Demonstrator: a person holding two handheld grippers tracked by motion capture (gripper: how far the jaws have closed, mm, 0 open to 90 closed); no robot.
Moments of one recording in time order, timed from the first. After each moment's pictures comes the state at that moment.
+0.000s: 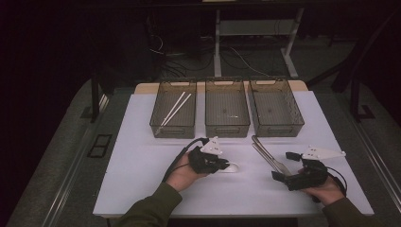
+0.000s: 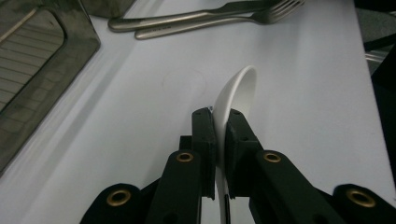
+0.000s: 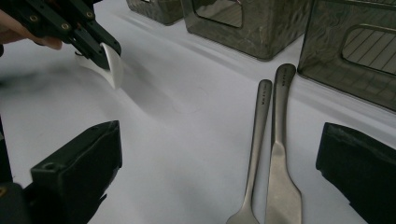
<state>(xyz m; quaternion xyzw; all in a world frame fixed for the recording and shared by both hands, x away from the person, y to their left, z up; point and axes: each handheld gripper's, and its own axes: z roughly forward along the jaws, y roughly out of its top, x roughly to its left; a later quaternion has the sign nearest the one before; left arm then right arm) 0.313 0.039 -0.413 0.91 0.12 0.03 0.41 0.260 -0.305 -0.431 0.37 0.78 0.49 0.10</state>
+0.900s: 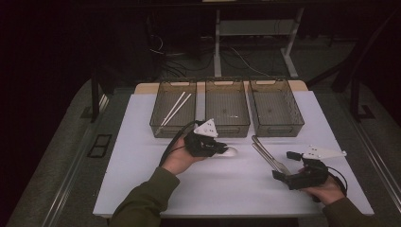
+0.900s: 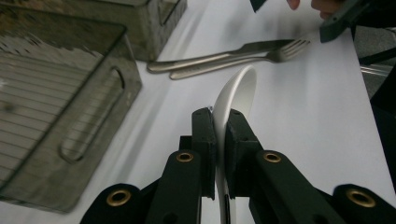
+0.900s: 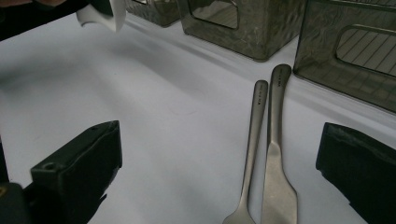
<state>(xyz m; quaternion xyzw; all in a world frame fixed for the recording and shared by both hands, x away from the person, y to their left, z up) 0.345 0.046 -0.376 0.89 0.11 0.05 0.43 0.261 -0.307 -0.432 0.37 0.78 0.49 0.11</state>
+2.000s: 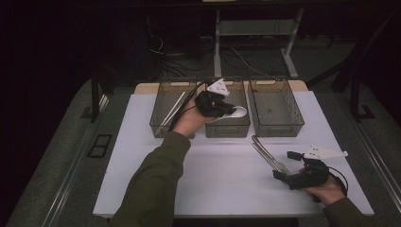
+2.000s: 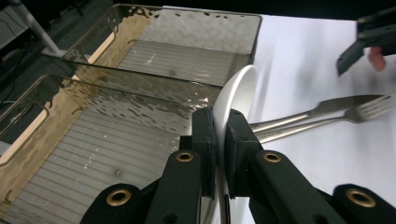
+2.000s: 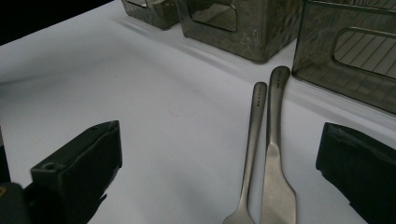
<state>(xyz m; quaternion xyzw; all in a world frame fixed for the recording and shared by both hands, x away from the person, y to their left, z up) 0.430 0.012 -0.320 0.89 0.11 0.10 0.43 0.260 -0.307 -0.430 0.38 0.78 0.49 0.10</state>
